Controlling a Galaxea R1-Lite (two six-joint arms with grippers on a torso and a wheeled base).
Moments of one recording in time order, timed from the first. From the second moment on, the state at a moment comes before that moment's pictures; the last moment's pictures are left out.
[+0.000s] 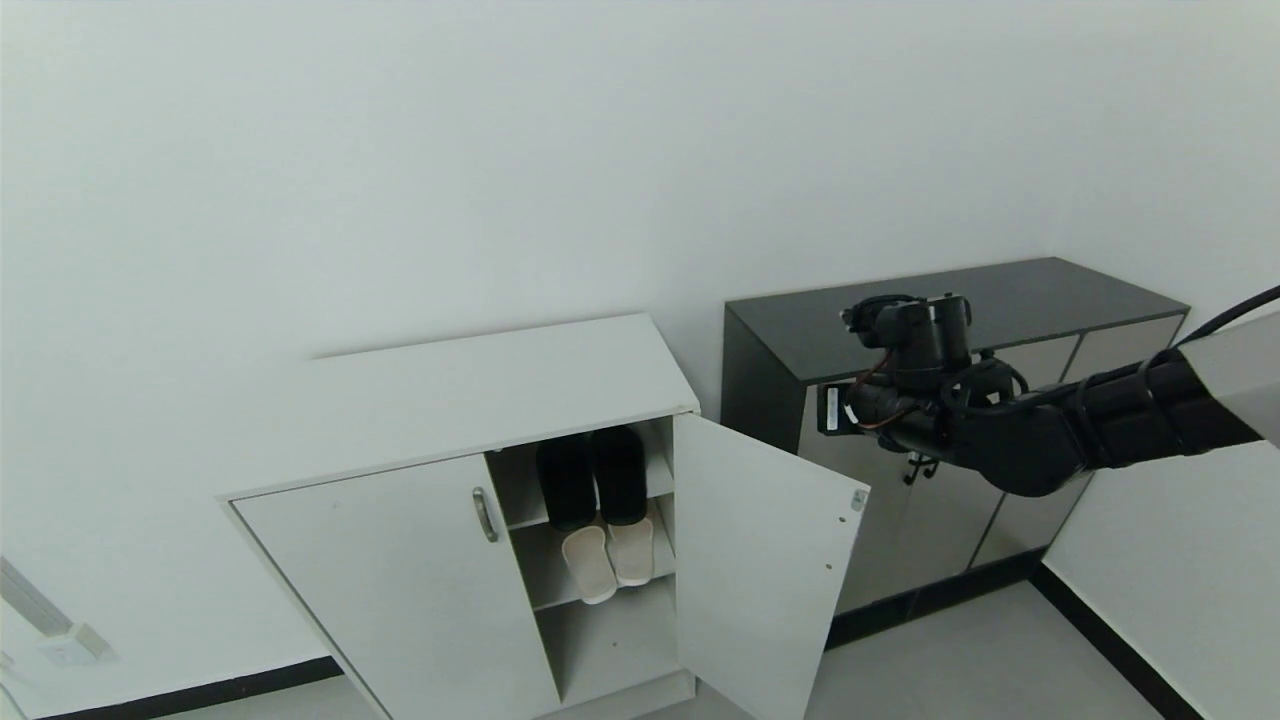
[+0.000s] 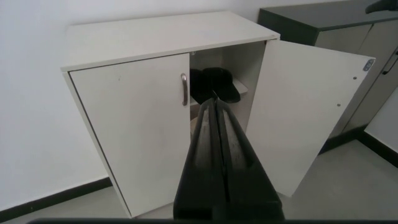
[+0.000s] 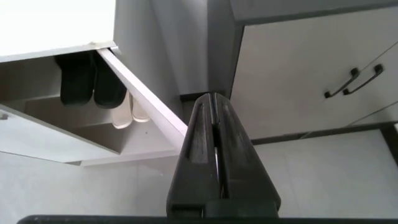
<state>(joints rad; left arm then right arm) 0.00 0.00 0.00 0.00 -0.06 -0.01 0.46 2.06 -1.29 -0.39 -0.22 0.17</state>
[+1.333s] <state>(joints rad) 0.00 0.00 0.00 0.00 -0.06 -0.01 0.44 2.24 -1.25 -0.45 -0.22 0.17</state>
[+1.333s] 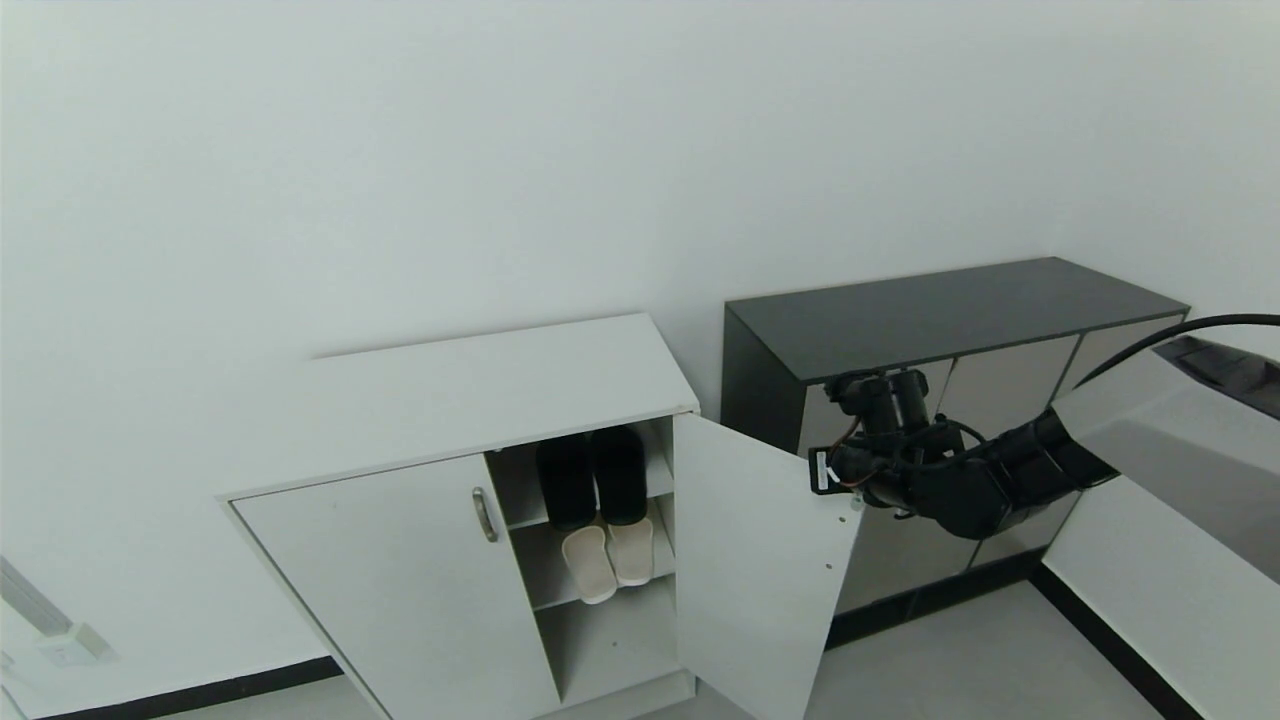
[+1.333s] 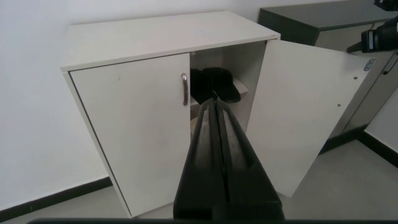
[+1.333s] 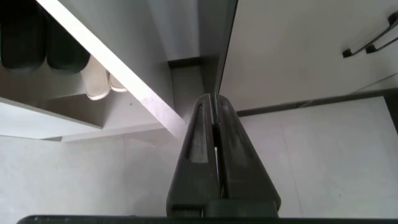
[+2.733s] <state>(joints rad) 0.00 0.00 0.00 0.00 -0.06 -0.01 0.75 2.03 -1.02 -0.57 -0.20 0.17</state>
